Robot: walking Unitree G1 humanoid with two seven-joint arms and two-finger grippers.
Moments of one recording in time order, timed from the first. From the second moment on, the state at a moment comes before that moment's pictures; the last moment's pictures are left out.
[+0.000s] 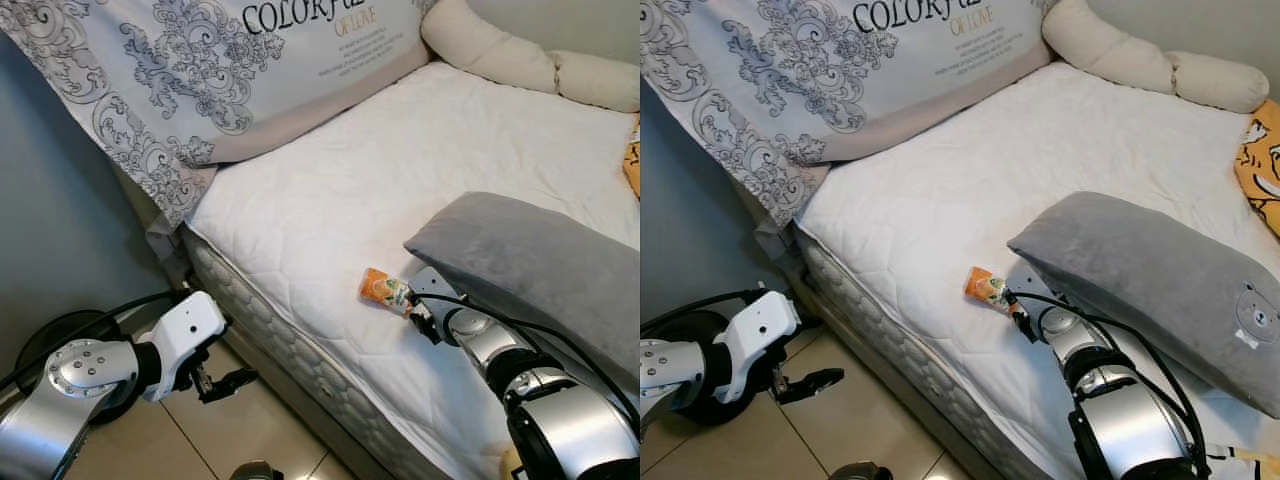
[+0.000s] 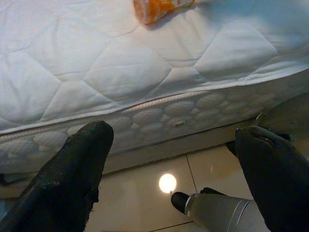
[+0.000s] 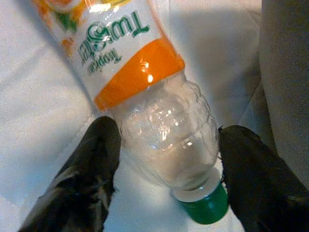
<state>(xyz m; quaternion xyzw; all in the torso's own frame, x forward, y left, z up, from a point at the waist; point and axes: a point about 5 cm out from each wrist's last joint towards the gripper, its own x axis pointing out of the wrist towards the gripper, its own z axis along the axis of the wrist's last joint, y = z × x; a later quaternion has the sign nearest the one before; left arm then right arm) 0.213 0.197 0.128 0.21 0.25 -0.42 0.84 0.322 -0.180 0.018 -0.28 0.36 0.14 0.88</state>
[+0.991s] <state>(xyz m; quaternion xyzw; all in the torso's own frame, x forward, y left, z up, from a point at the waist) 0.215 0.187 0.121 0.19 0.26 -0.44 0.84 0.318 -0.182 0.015 -0.27 0.38 0.16 0.87</state>
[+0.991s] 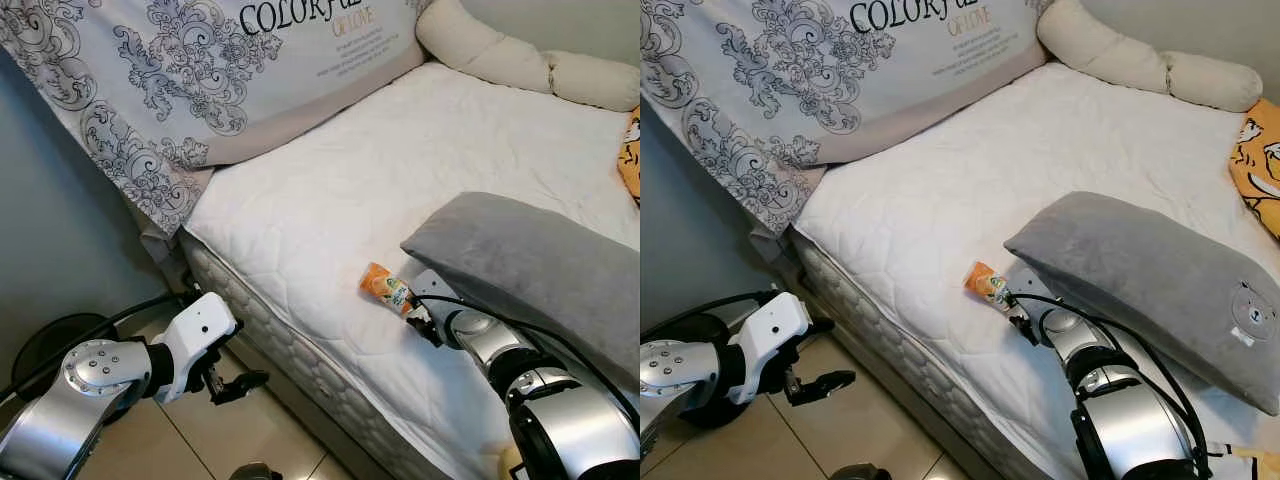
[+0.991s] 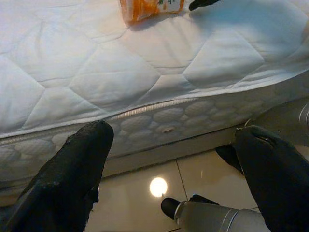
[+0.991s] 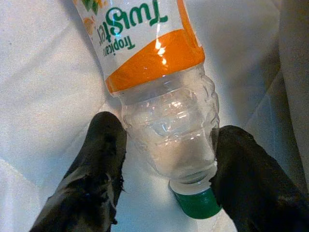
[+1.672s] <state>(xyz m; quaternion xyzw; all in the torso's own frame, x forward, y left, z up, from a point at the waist) 0.208 0.186 0.122 0.19 0.26 -0.45 0.83 0.311 -0.184 0.007 -0.23 0.39 0.12 0.88</state>
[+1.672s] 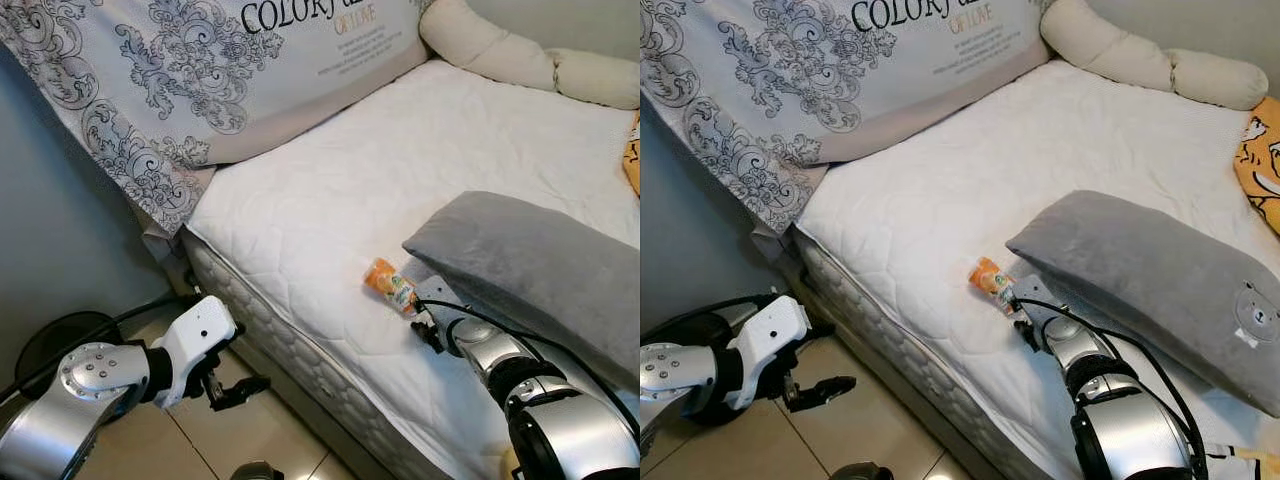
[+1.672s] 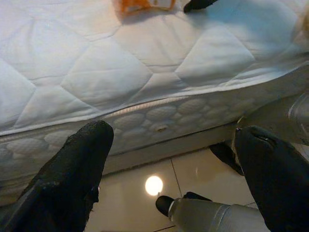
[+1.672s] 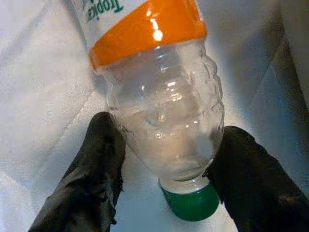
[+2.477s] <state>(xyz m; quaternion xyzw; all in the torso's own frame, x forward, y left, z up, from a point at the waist) 0.213 0.171 0.110 0.11 0.23 -0.39 0.88 0.295 -0.156 0.002 -0.05 0.31 0.25 0.92</state>
